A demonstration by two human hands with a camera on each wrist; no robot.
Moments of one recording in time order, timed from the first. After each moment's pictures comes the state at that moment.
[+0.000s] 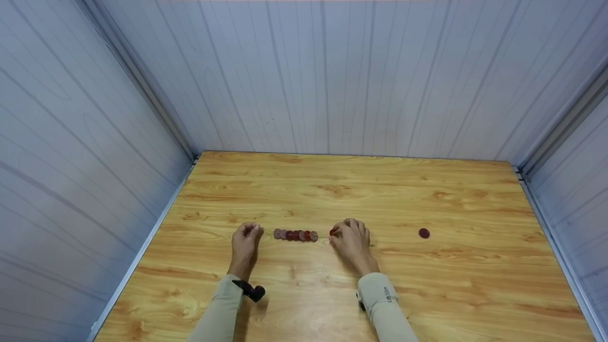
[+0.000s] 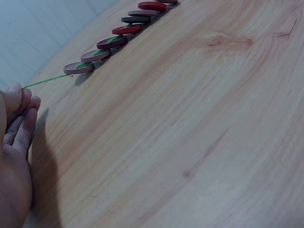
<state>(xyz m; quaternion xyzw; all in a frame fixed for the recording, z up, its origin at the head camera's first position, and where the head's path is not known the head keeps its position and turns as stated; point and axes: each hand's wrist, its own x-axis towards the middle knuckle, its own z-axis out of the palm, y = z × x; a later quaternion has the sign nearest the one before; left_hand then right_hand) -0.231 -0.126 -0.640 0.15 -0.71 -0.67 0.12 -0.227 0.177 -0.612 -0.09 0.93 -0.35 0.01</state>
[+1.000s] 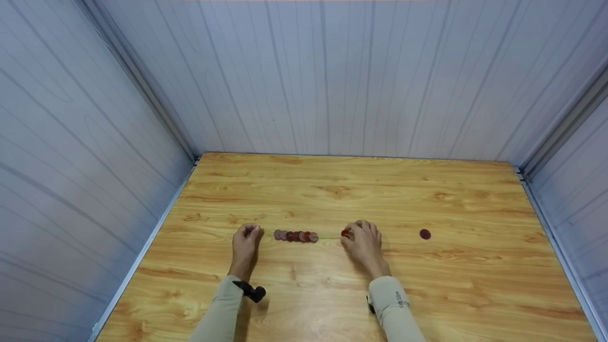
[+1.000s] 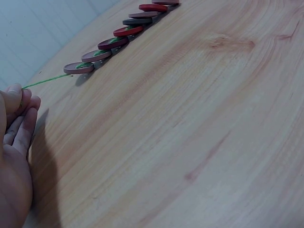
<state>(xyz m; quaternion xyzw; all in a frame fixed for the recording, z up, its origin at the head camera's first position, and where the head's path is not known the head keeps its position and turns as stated) -0.230 -0.125 -0.637 0.15 -0.70 -0.69 0.11 -0.225 0.204 -0.612 -0.07 0.94 -0.35 0.01</state>
